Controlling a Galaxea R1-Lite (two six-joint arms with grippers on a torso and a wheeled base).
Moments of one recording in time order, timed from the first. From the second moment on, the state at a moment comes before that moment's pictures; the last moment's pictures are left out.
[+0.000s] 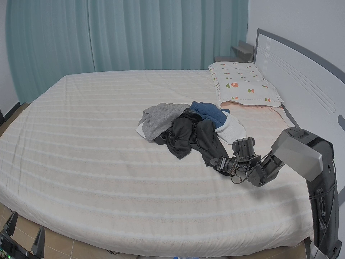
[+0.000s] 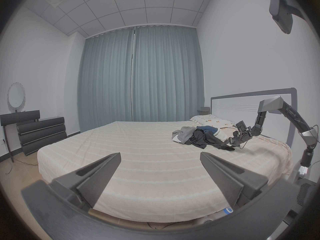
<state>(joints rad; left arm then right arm) -0.01 0.02 -0.02 0.00 -0.01 0.02 0.34 2.52 -1.24 -0.70 -0.08 0.49</state>
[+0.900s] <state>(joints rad) -0.01 0.02 -0.02 0.00 -0.01 0.02 0.34 2.30 -0.99 -0.75 0.05 0.66</state>
